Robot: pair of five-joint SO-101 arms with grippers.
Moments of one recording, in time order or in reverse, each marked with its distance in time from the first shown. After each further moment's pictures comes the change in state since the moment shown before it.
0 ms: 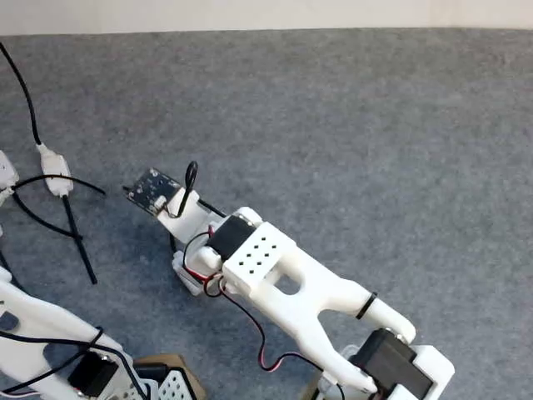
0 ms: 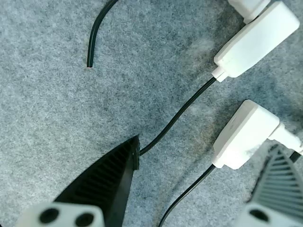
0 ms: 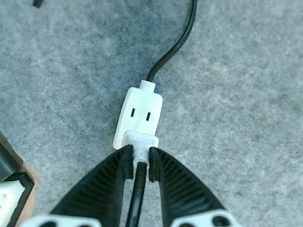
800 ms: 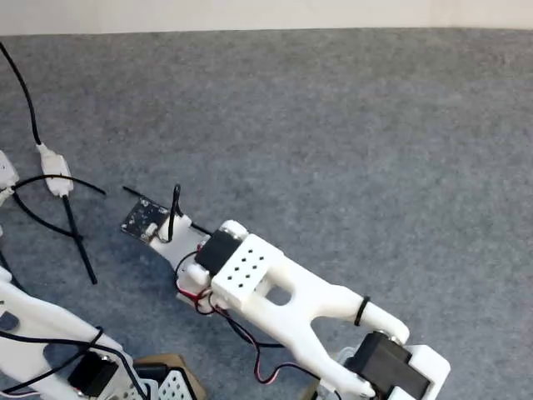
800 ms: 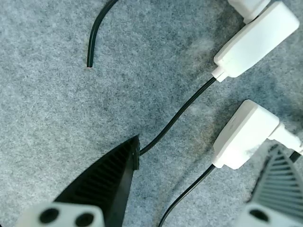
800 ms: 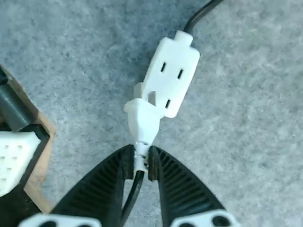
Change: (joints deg) left arm 0.0 0.0 0.0 0.0 0.0; right arm -3.4 0.1 0.2 10.4 0.0
